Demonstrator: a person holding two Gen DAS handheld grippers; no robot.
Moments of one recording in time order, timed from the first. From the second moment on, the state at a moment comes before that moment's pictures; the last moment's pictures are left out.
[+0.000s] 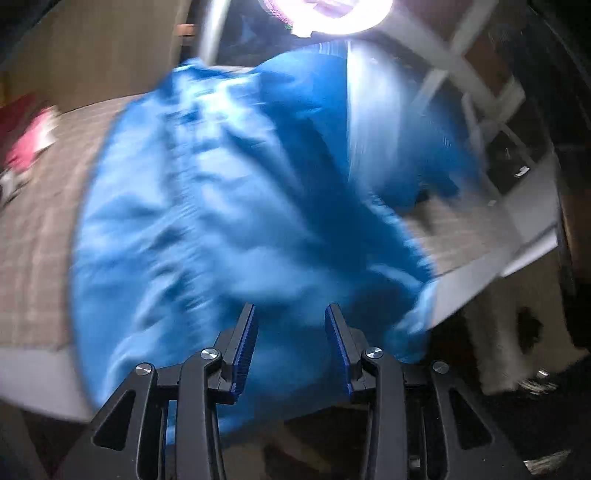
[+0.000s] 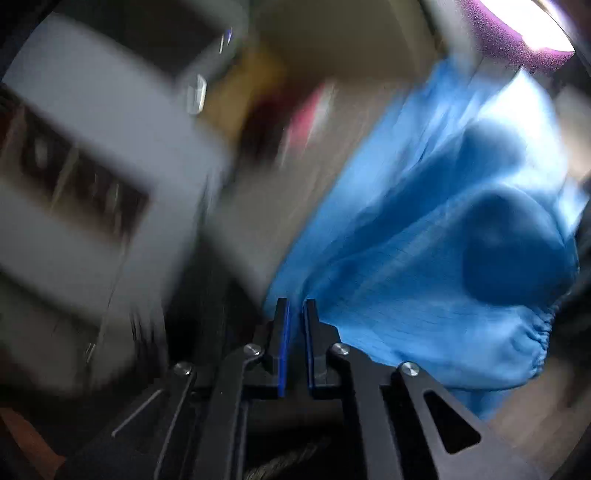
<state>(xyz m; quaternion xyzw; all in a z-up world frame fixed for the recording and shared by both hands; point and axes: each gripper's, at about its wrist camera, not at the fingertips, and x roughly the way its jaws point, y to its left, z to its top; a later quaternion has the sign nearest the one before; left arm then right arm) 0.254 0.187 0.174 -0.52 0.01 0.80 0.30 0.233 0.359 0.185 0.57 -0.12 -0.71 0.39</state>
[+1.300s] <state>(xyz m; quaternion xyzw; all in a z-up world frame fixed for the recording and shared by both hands) 0.231 0.264 0.131 -0.53 0.11 0.76 0.35 0.039 0.508 0.074 0.57 0.03 -0.80 0.17</state>
